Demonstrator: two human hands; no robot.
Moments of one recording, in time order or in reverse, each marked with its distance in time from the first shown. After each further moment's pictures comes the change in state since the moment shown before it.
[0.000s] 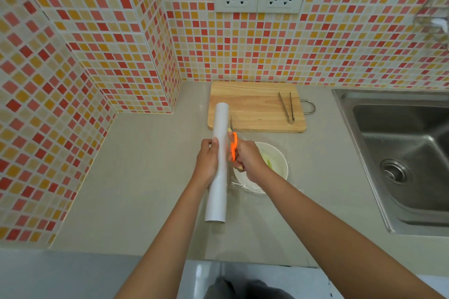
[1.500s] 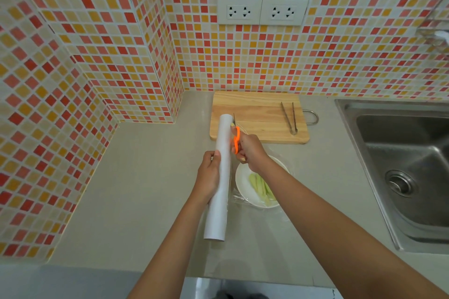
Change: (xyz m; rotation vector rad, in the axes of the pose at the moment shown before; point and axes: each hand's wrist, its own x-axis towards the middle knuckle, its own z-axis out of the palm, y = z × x) left_hand -0.005 0.004 -0.003 0.010 -0.013 0.030; right_hand 0.048 -0.026 -0.002 0.024 0.006 -0.034
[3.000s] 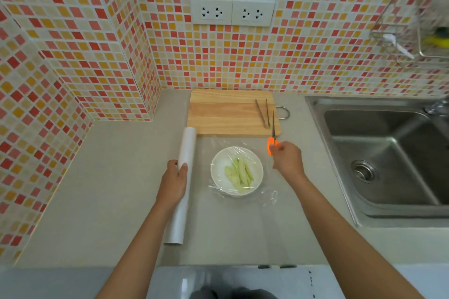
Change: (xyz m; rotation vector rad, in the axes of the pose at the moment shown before) left_hand -0.015 -0.044 -0.019 0.324 0.112 0.018; right_hand -0.058 0.033 -0.140 -0.537 0.466 -0.214
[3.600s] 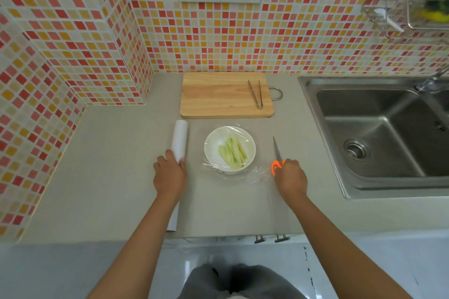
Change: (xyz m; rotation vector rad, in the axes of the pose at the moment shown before) left_hand -0.028 -0.014 0.021 0.536 0.146 0.029; right_hand -0.055 0.093 0.009 -0.560 0.039 0.068
